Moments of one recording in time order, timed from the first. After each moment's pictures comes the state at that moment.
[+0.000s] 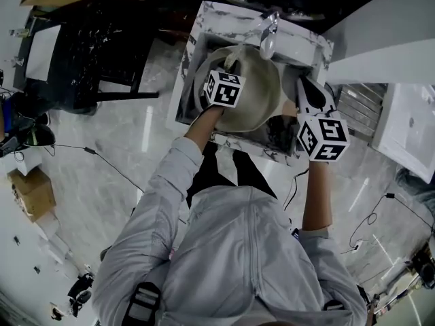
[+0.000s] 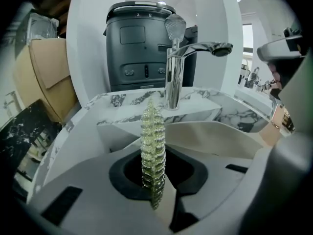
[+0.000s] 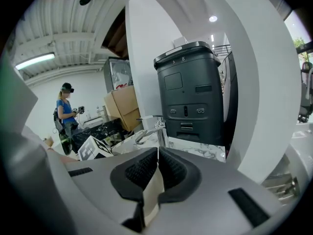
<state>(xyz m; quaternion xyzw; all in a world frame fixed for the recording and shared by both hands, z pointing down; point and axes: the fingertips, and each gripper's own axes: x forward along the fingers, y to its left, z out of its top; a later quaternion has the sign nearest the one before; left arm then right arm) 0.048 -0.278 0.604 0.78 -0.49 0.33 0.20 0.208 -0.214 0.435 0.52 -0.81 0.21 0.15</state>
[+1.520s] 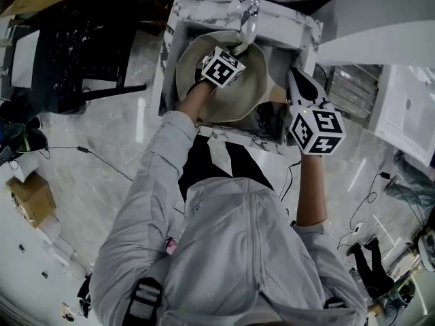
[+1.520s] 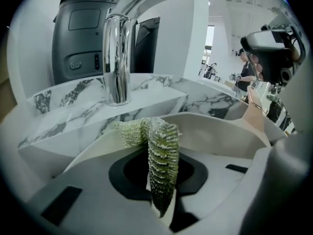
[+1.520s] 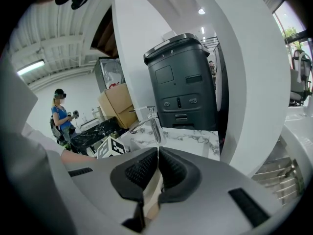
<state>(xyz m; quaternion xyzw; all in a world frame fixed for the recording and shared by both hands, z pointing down) 0.140 -0.273 0.650 0.88 -0.26 0.36 0.17 0.229 -0.200 0.464 0.54 -0.79 0.26 0.15</state>
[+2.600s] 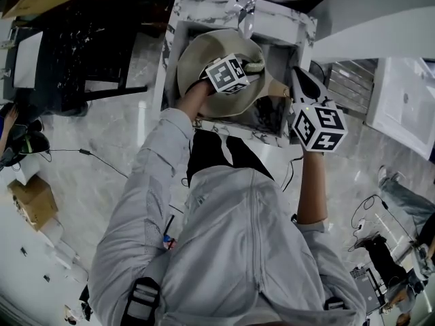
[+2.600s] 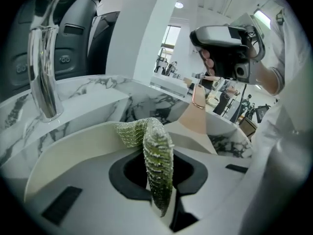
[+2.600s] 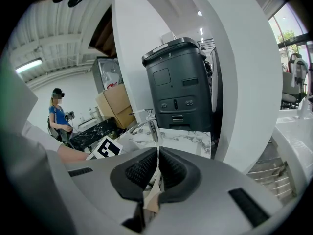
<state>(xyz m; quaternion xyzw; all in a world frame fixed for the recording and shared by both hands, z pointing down) 0.190 -0.178 0.616 0.92 -0.02 0.37 0.15 0.242 -0.182 0.447 0.55 -0.78 0.26 0.15</state>
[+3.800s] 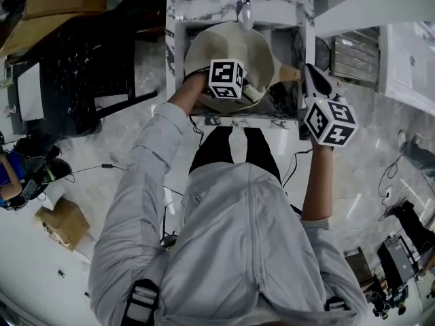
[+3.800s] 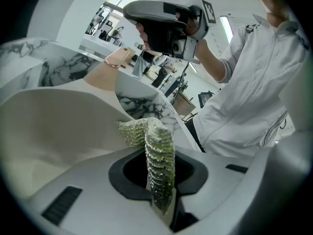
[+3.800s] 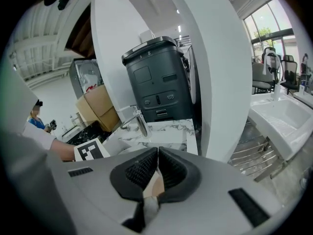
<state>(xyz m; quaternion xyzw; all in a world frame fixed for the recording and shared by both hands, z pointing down) 0.110 -0.048 0.598 0.79 0.38 0.45 0.16 0.250 -0.150 0.460 0.63 -0.69 0.32 0.13</state>
